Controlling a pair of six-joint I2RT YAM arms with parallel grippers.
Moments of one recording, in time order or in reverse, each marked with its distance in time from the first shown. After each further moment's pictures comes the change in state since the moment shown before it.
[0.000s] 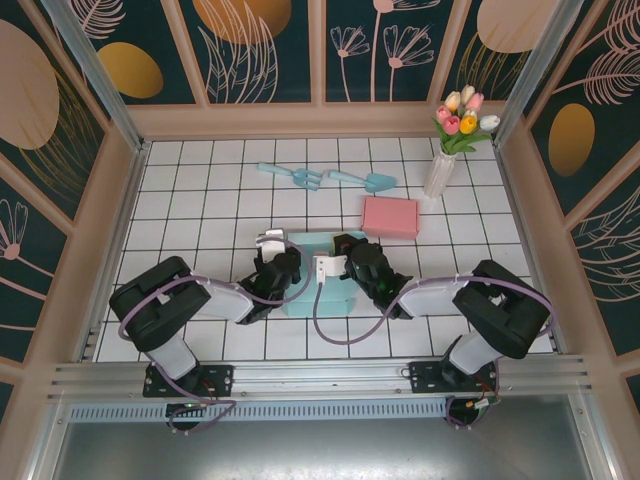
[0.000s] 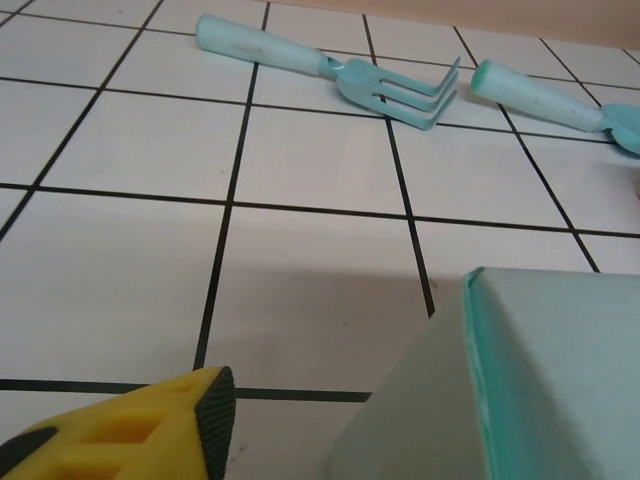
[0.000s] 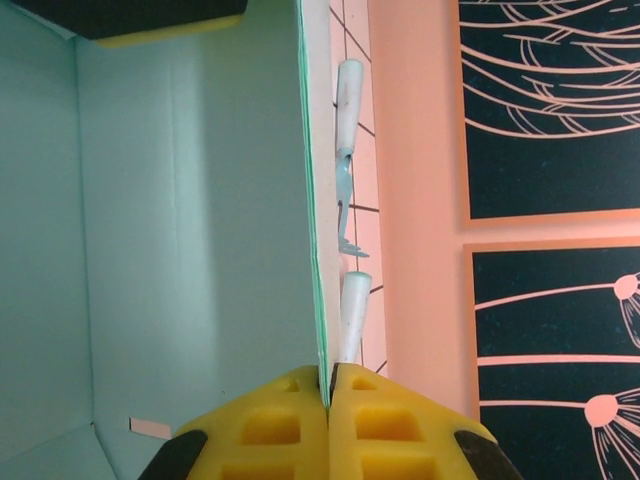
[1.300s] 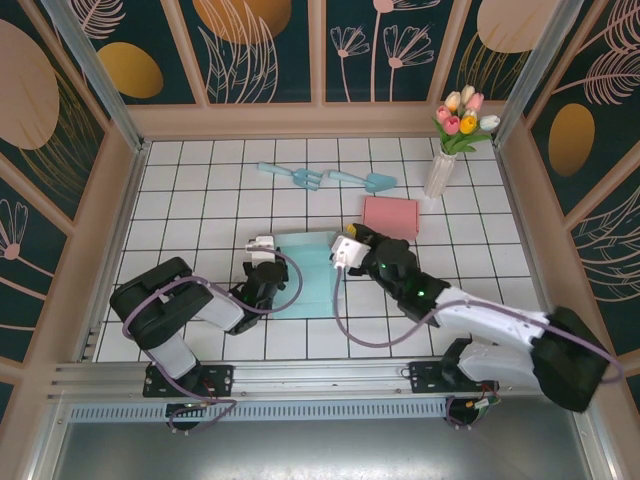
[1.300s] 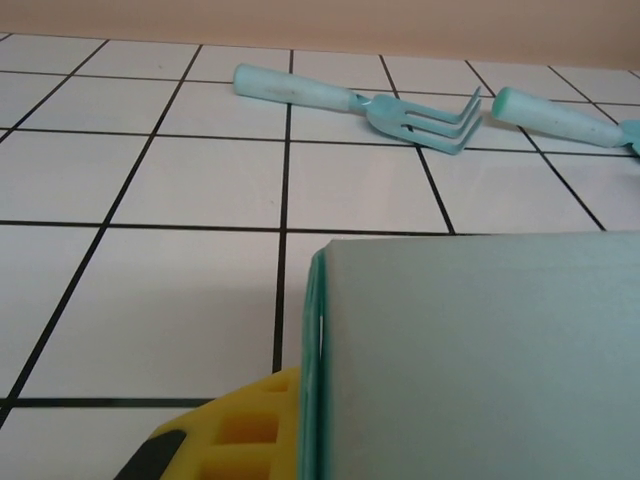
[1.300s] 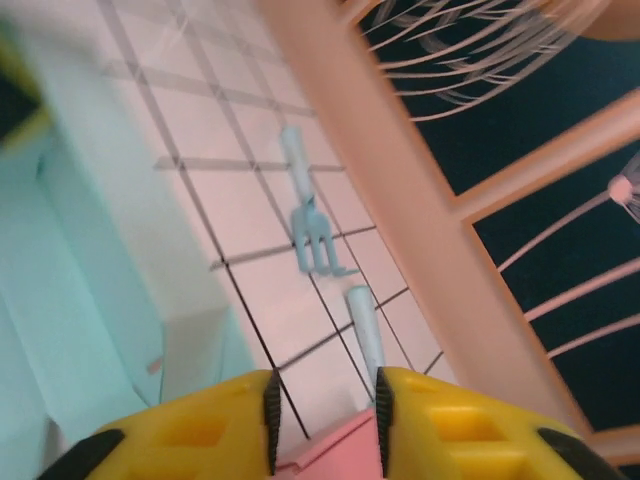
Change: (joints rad) left arm 0.027 -0.017 -0.156 0.268 -0.016 0.156; right arm 0.006 -0.470 0.007 -0.340 -0.097 0.538
